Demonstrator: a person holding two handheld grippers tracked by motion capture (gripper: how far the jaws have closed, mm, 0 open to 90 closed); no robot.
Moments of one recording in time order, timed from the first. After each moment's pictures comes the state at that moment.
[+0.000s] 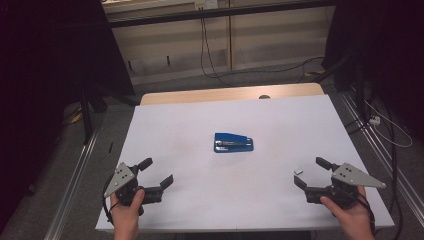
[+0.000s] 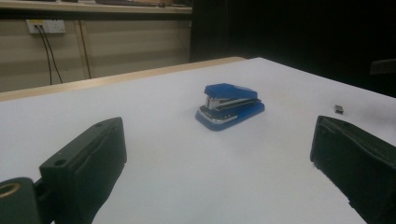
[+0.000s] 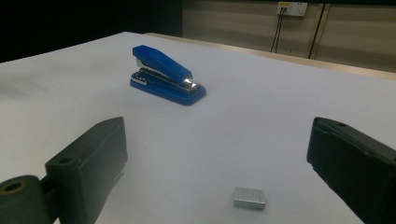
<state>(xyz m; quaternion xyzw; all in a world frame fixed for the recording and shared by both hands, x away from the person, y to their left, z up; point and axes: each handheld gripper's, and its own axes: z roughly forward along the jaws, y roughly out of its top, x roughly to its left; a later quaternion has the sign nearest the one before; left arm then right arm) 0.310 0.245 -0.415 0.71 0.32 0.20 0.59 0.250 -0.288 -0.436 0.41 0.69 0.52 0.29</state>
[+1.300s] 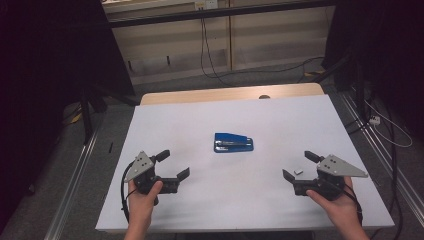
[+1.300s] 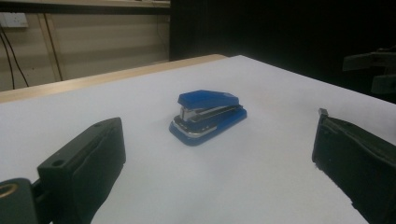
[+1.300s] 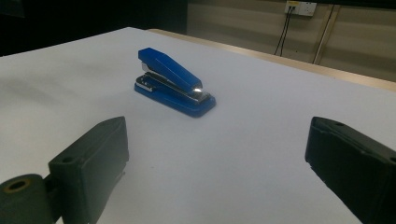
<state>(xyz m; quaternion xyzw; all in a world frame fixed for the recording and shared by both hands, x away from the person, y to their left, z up) 0.339 0.203 -0.415 0.73 0.30 0.17 0.60 0.272 -0.262 -0.426 0.40 0.70 0.51 0.29</state>
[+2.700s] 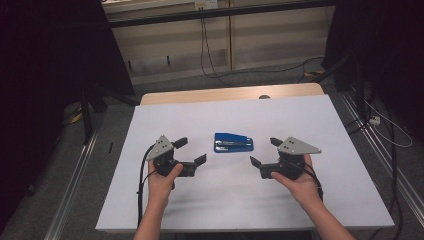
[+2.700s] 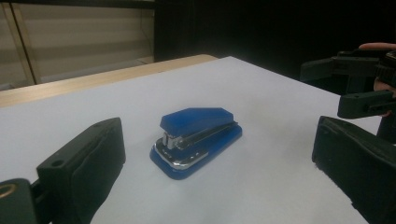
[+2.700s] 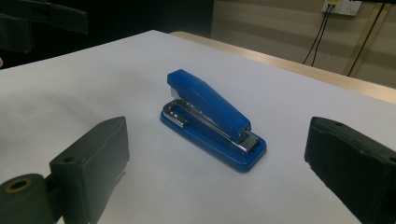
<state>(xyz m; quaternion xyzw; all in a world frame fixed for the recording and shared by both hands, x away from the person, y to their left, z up) 0.381 0.159 -0.416 0.73 0.28 0.14 0.60 0.332 -0.194 -0.421 0.38 0.72 0.52 0.26</state>
